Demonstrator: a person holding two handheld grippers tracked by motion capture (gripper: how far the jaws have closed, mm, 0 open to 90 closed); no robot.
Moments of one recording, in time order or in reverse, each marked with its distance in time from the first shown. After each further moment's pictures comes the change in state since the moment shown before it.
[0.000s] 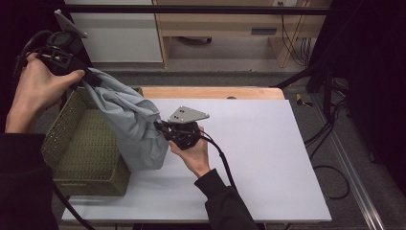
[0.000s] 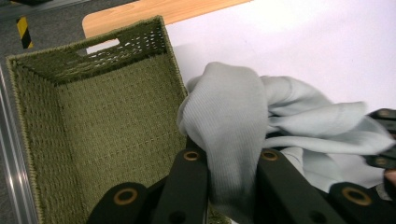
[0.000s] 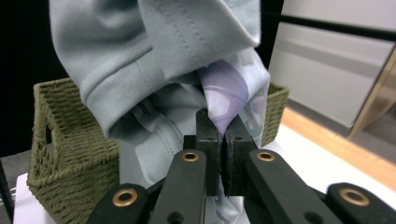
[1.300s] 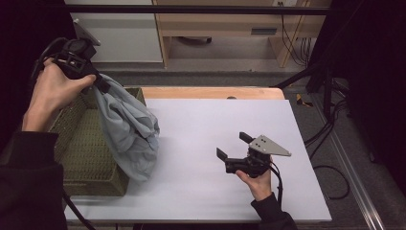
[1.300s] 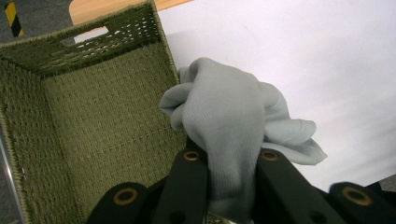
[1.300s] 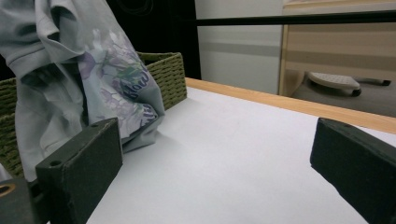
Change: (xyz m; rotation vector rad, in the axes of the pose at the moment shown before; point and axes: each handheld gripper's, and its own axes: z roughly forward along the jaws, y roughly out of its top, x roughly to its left) left arm -0.003 0.005 0.025 0.062 -0.005 0.005; right arm -0.051 -0.096 -0.152 -0.098 -0.272 0.161
